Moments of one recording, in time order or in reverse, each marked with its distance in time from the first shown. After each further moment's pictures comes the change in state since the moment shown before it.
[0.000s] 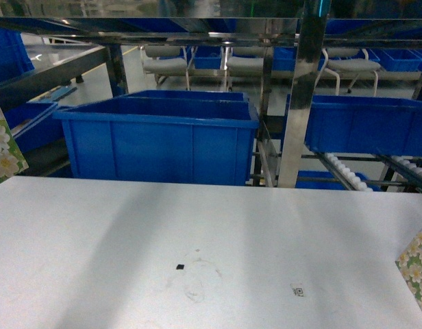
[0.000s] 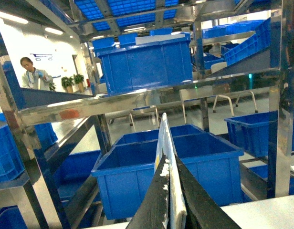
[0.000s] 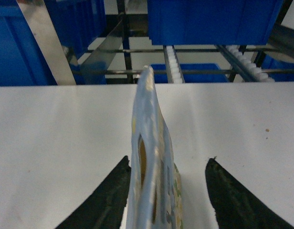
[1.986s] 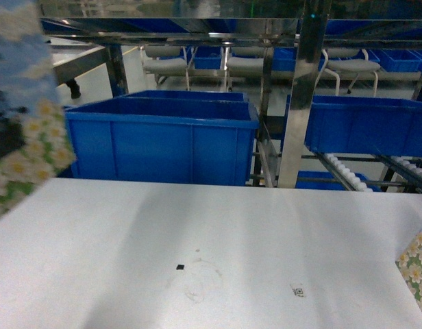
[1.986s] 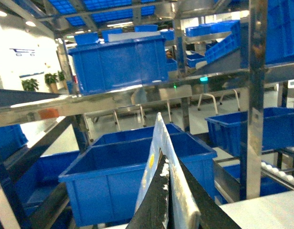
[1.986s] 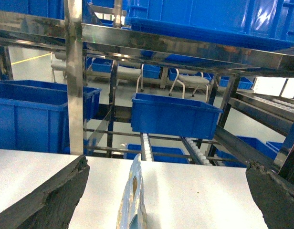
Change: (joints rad) left arm -0.260 0.247 0.061 0.176 -0.209 0.012; right arm 0.040 -1.937 -0.306 -1.213 0.102 -0.124
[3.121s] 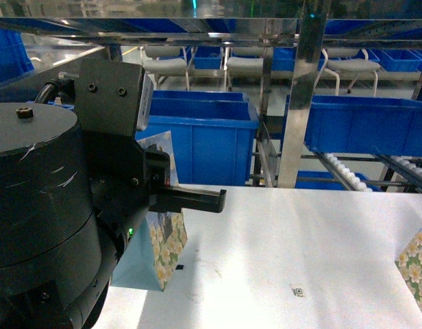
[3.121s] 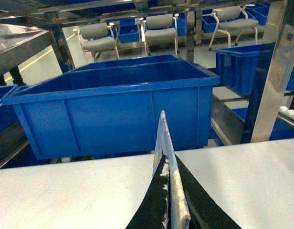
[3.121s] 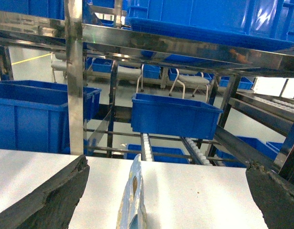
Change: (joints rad) left arm -0.142 0.959 0.297 0.356 -0.232 -0.140; right arm 0.000 0.000 0.000 0.000 0.000 0.000
